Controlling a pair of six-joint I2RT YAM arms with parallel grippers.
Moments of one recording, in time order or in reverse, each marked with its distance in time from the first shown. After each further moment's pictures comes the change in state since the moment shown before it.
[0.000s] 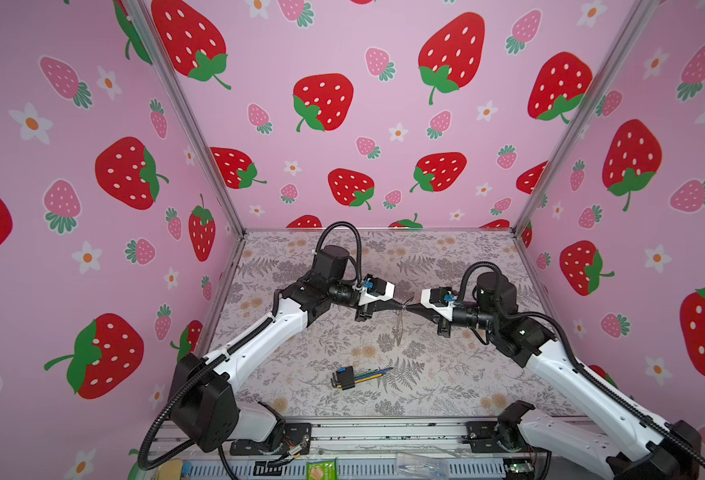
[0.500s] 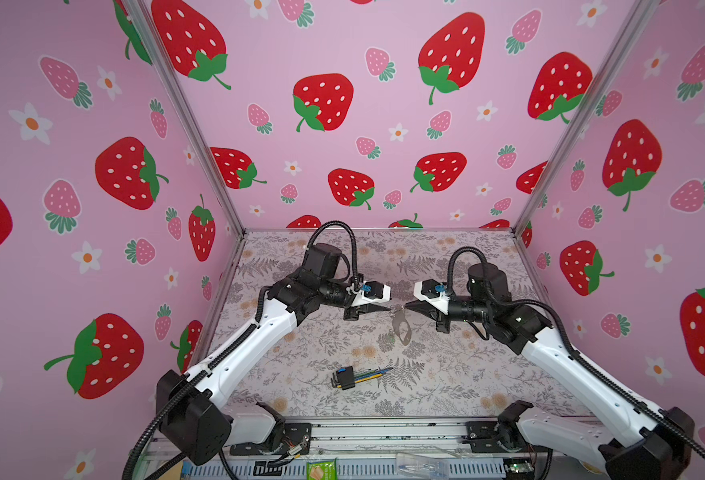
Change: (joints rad) left arm 0.023 -0.076 0.092 -0.305 -0.216 0.181; right arm -0.013 0.103 0.146 -0.228 0.058 -0.025
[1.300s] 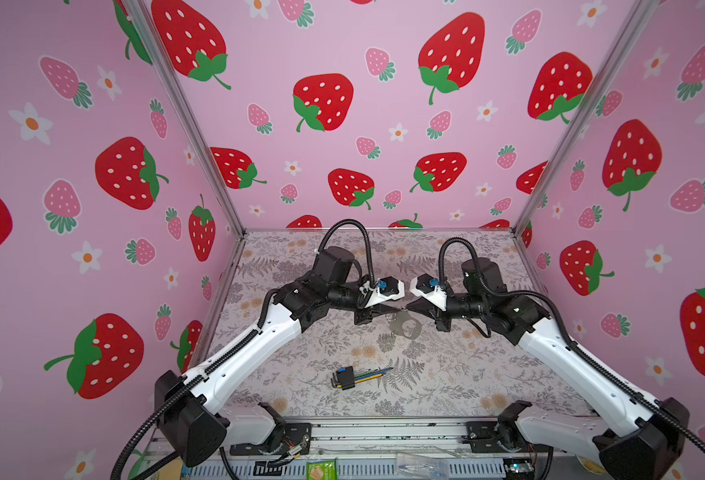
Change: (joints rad) left arm -0.119 -0.006 0.007 0.051 -0.165 -0.277; right arm 0.000 0.042 0.069 -0.136 0.037 0.024
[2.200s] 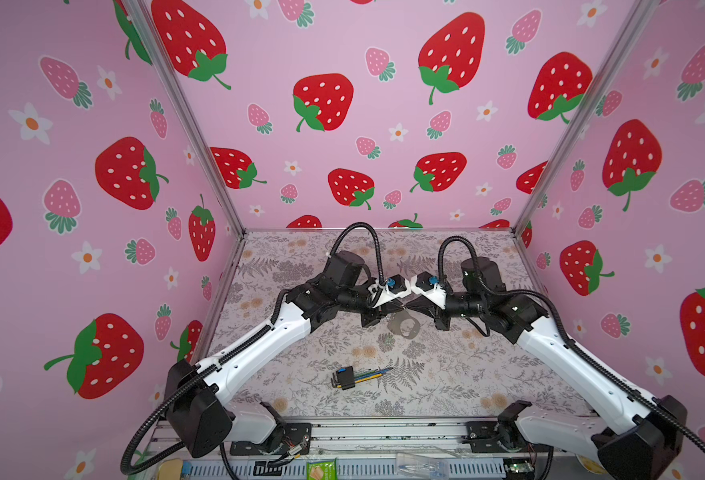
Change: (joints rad) left arm -0.035 0.051 -0.019 0.040 -0.095 -0.110; right arm 0.000 0.010 0.000 0.015 0.000 0.019
